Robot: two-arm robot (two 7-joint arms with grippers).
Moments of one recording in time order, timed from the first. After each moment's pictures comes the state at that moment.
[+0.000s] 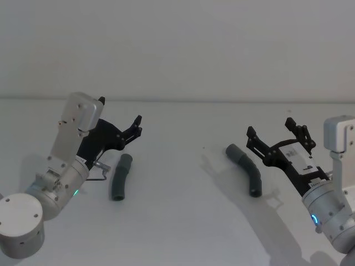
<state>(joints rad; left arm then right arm) -0.24 0.38 0.45 -1.63 -0.20 0.01 -0.01 -0.01 0.34 -0.23 -1.77 0.29 0.03 0.07</state>
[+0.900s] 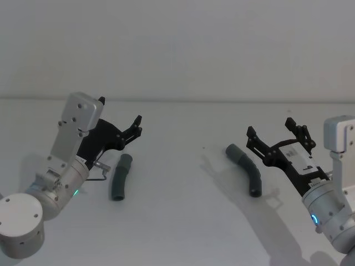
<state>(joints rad) -0.24 0.38 0.45 -1.63 -0.20 0.01 -0.01 -0.01 0.34 -0.23 -1.77 0.29 0.03 0.07</state>
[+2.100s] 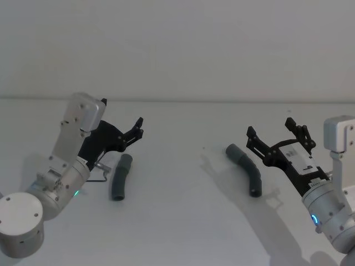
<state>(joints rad) -0.24 0.39 0.46 -1.63 -0.20 0.04 -0.02 -0.01 0.34 -0.23 -1.77 0.29 0.03 0.07</state>
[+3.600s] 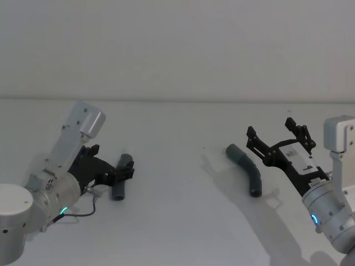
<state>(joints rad) -0.18 0.41 0.39 -1.82 -0.31 0.61 -0.07 -0.01 0.34 -0.23 -1.77 0.29 0.03 0.07</state>
